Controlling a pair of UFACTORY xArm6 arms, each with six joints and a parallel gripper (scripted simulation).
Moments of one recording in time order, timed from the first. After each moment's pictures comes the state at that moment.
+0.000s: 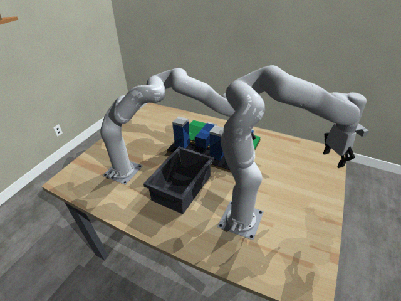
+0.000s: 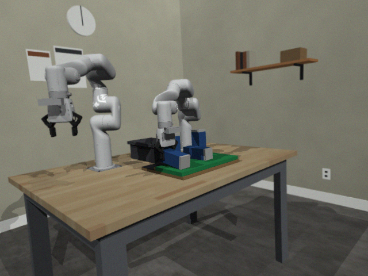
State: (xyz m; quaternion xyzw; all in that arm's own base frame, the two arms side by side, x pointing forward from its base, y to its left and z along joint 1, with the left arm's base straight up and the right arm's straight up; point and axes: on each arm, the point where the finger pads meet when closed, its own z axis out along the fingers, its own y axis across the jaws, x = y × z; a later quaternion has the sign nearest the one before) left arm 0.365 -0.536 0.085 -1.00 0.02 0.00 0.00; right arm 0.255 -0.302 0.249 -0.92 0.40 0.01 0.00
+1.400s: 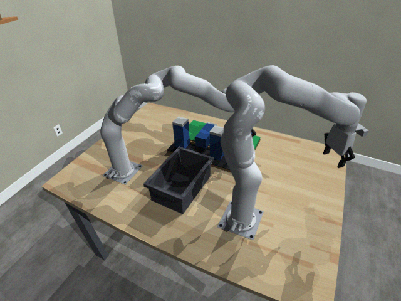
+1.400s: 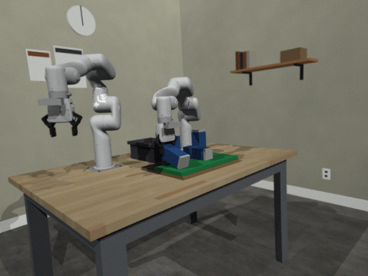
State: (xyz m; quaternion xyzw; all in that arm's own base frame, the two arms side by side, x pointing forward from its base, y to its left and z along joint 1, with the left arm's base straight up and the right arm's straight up) left arm 0.365 -0.536 0.109 -1.00 0.02 0.00 0.00; right arm 0.255 -0.302 0.249 -0.92 0.40 0.01 0.00
